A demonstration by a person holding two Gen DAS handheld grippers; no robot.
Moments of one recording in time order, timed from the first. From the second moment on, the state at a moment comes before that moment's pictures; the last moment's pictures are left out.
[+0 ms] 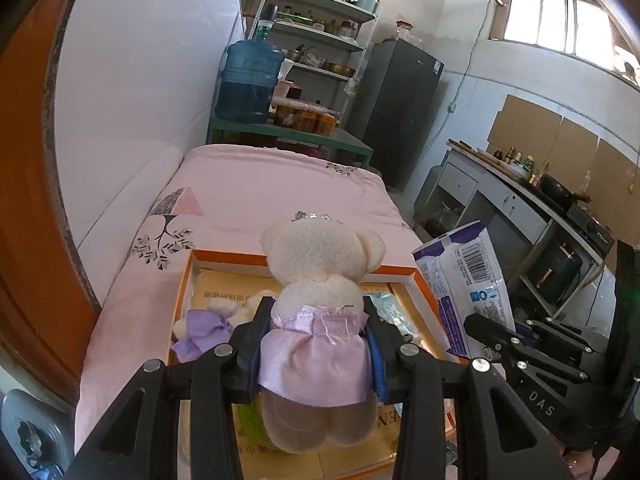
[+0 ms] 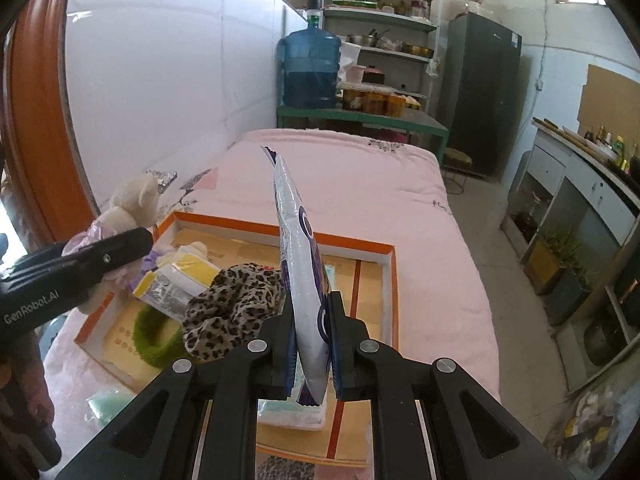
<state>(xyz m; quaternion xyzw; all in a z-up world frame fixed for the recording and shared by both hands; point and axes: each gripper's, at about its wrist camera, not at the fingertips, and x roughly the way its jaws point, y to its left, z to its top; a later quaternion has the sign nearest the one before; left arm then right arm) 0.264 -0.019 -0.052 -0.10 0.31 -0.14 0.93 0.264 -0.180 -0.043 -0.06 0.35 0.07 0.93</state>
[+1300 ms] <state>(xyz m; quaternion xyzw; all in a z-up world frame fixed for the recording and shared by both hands) 0.310 -0.038 -0.093 -0.02 0.35 -0.10 0.93 0.321 -0.178 -0.109 -0.17 0.40 -0.01 0.90</state>
